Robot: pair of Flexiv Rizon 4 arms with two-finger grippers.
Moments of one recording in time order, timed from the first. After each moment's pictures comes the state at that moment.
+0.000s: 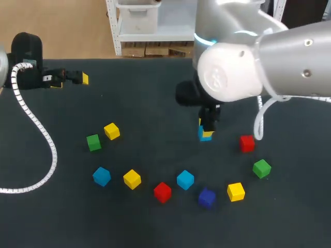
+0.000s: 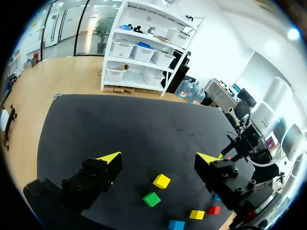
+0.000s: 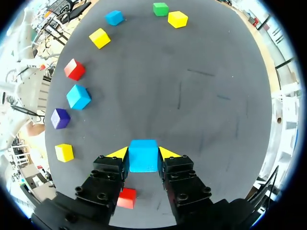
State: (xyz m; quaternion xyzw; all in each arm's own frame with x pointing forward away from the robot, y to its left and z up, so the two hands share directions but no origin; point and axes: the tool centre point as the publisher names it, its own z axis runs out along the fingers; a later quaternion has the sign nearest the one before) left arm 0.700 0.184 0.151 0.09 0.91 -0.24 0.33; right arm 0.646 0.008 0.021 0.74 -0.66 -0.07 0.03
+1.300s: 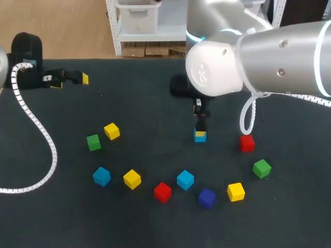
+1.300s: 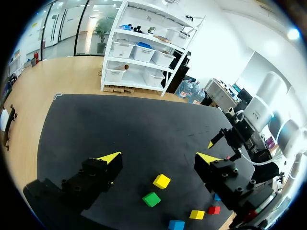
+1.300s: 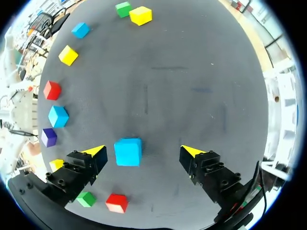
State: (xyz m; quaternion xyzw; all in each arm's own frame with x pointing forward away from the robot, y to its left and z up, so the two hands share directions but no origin) left arm 0.700 0.184 0.151 0.09 0.91 -0.24 0.33; right arm 0.682 0.017 0.017 0.68 -0.73 -0.06 0.02
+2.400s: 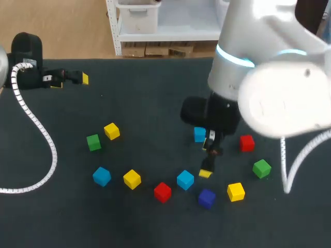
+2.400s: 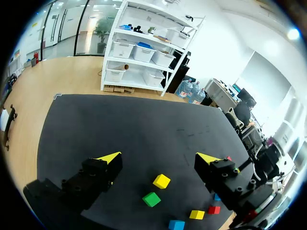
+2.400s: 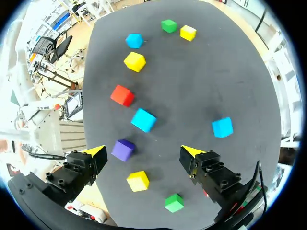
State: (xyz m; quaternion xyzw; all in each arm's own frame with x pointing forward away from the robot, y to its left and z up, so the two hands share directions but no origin) left arm 0.700 0.184 0.151 0.09 0.91 -0.24 0.33; right arm 0.514 0.024 0.068 0.62 -0.77 -0.14 0.01
